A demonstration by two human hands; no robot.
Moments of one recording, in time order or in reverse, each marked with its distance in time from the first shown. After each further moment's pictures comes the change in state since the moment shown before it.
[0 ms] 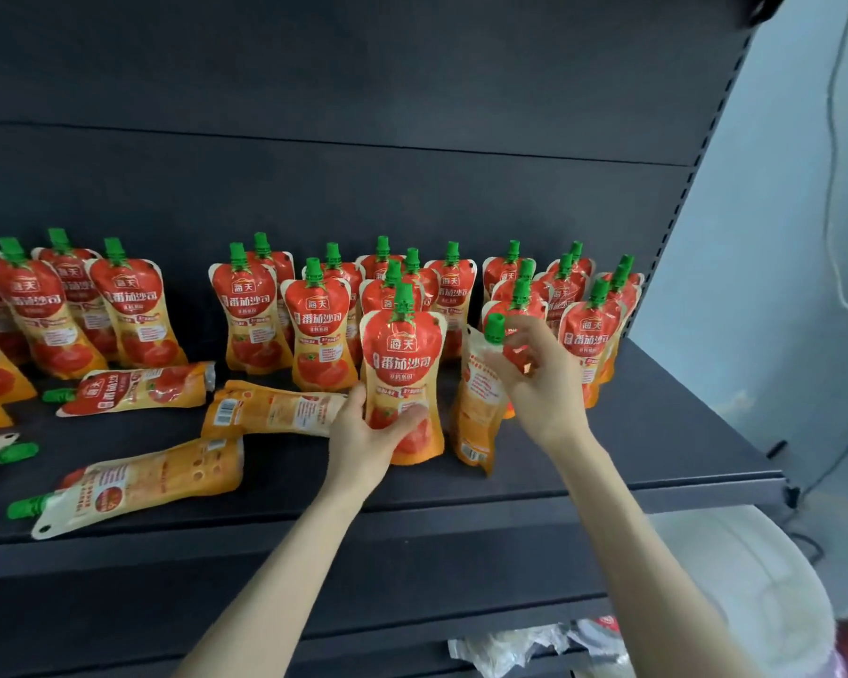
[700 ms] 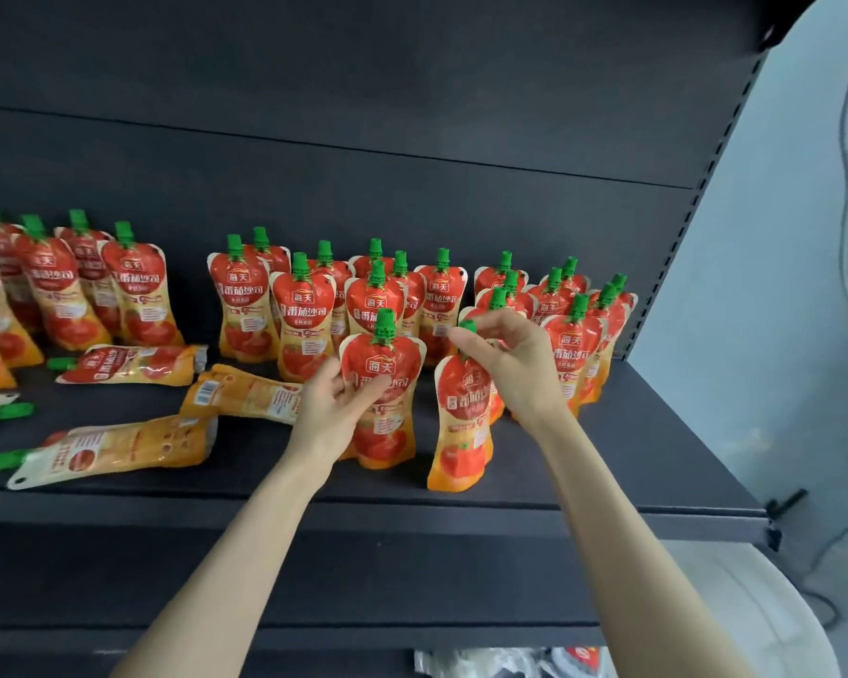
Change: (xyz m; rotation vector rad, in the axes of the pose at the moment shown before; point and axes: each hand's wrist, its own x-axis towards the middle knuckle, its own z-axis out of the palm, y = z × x) left_hand -0.004 0.025 0.015 -0.226 0.042 0.023; right_hand 0.028 0.004 -0.020 0.335 -0.204 0.062
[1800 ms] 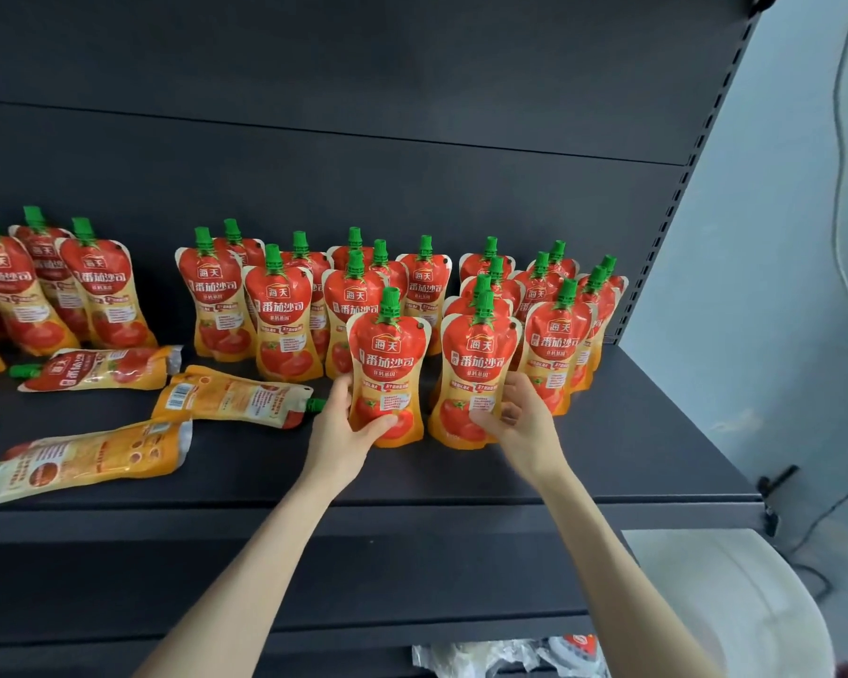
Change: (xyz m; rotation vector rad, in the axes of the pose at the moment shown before) left_hand 0.016 -0.065 0.012 0.355 -0.085 -0.023; right_hand -0.039 0.098 -0.022 -0.061 -0.026 0.231
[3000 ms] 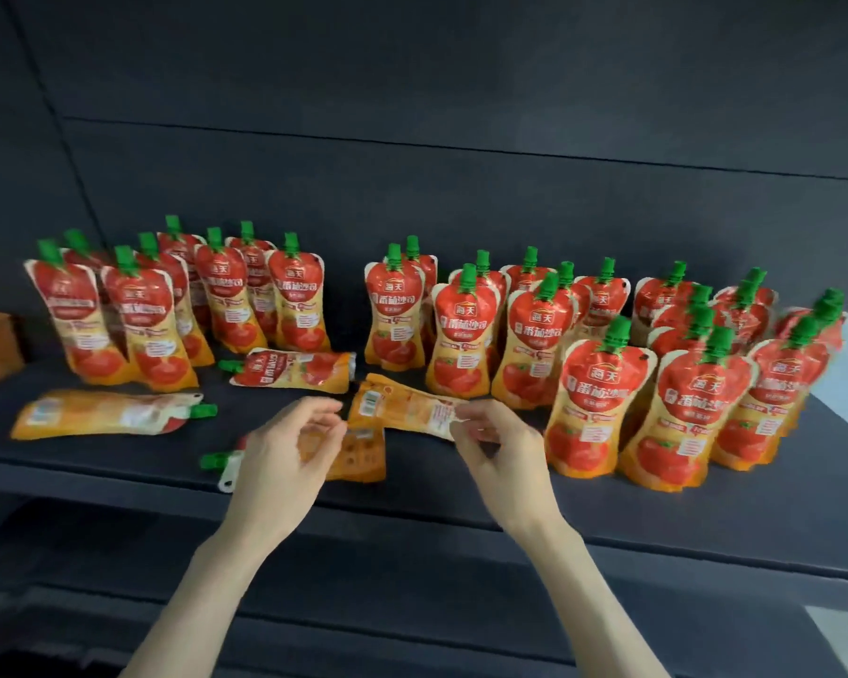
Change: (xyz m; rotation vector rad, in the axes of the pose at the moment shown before) left_hand -0.058 -0.003 -0.234 0.456 0.270 0.271; right_hand -0.035 -0.097 0.203 -0.180 -0.077 -0.272
